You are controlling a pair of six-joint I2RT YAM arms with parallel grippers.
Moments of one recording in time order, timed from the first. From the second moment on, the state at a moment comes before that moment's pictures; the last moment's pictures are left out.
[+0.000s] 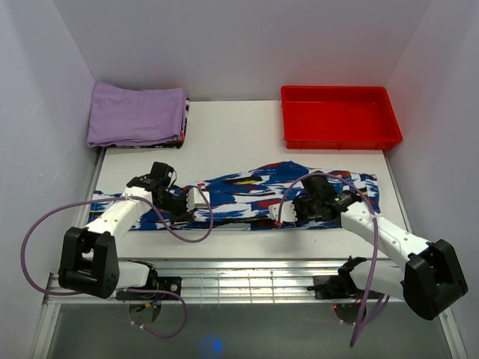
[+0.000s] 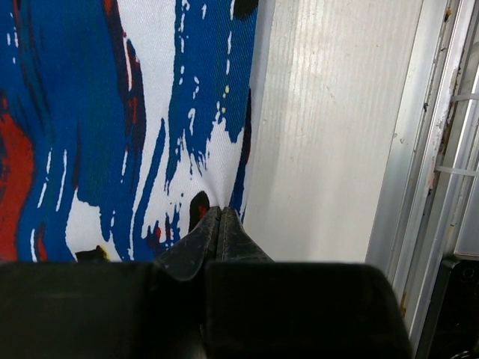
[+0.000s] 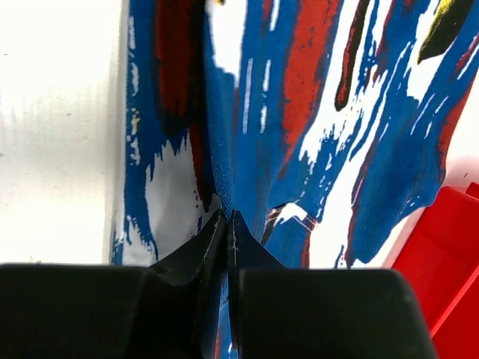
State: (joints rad) left arm -0.24 1.30 0.78 -0.80 0.66 1.14; right arm 0.58 1.16 0.67 -0.55 -0.25 -1.32
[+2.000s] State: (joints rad) left arm 0.95 1.64 0.98 -0.73 0.64 0.35; right arm -0.02 1.78 1.10 -0.60 -0.49 -0.69
